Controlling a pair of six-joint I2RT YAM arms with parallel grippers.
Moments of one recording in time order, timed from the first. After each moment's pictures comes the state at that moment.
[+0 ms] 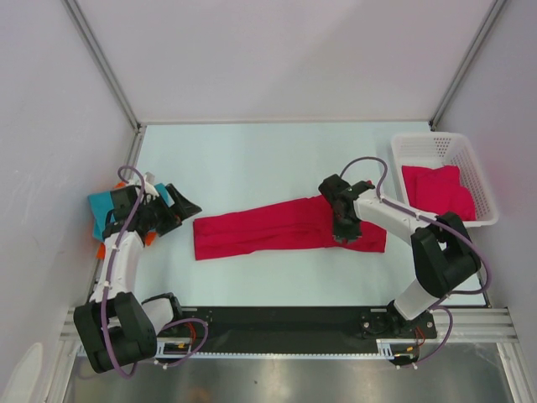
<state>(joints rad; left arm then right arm) 0.29 1.07 0.68 -0.44 0.61 -0.37 0.55 1.60 1.06 -0.88 0.22 0.62</state>
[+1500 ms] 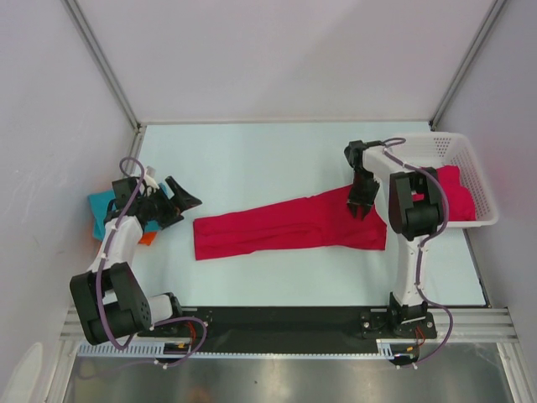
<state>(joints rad) 0.29 1.24 0.75 -0.37 0.64 -0.40 0.21 2.11 1.57 -1.08 0.20 0.66</state>
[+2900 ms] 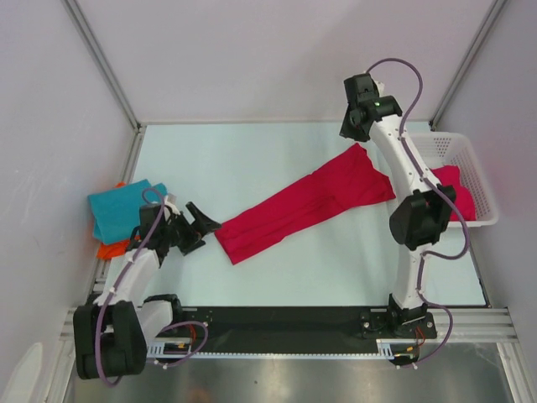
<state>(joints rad) 0.10 1.04 0.44 -0.23 0.56 -0.64 0.27 2.05 2.17 -1.00 0.31 0.49</state>
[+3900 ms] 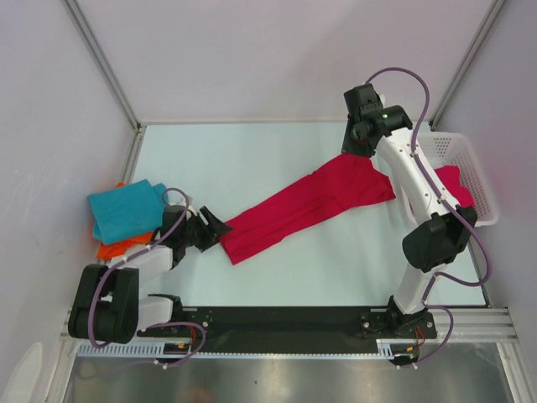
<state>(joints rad) -0.11 1.22 0.33 0.17 0.39 -0.79 0.35 1.79 1.97 -1.11 0.29 0.49</state>
